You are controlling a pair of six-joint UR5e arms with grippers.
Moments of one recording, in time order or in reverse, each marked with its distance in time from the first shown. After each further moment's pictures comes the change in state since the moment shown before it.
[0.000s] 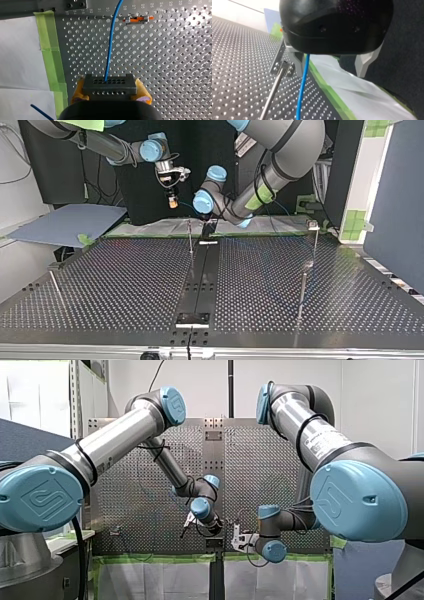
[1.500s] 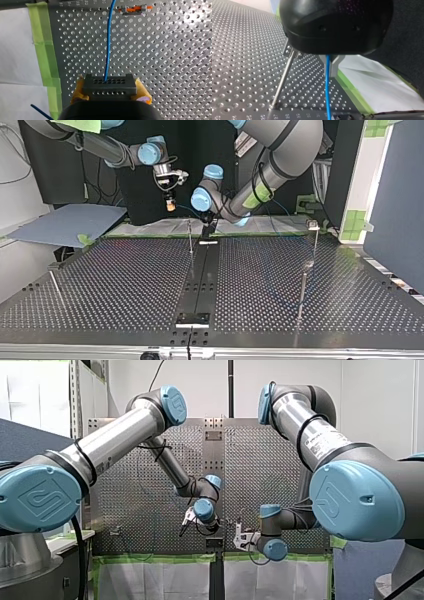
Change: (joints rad) left arm -0.017 0.000 0.000 0.053 -0.140 -0.005; right arm -0.020 -0.001 -0.022 0.014 0.001 -0.025
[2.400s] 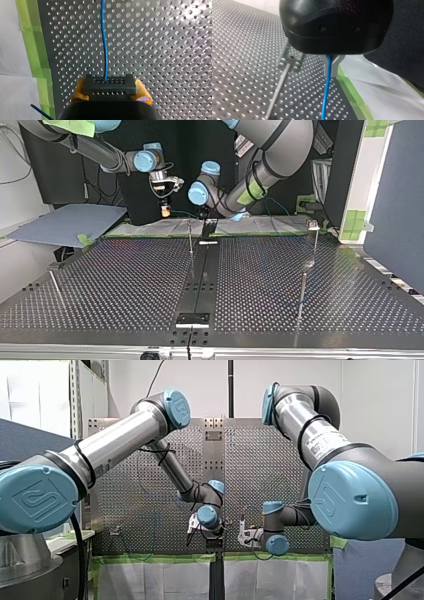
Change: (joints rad) left arm -0.031 -0.045 0.000 0.088 0.012 -0.140; right arm -0.039 -0.001 -0.052 0.053 -0.002 -0.012
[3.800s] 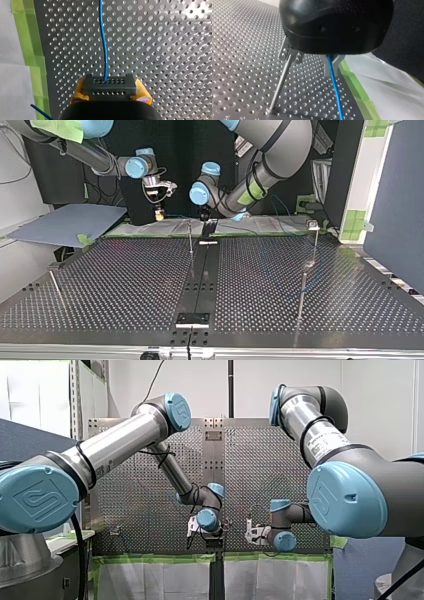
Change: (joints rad) left arm 0.004 -0.010 0.000 0.036 -0.020 -0.035; right arm -0.074 0.000 -0.034 0.052 -0.074 -0.024
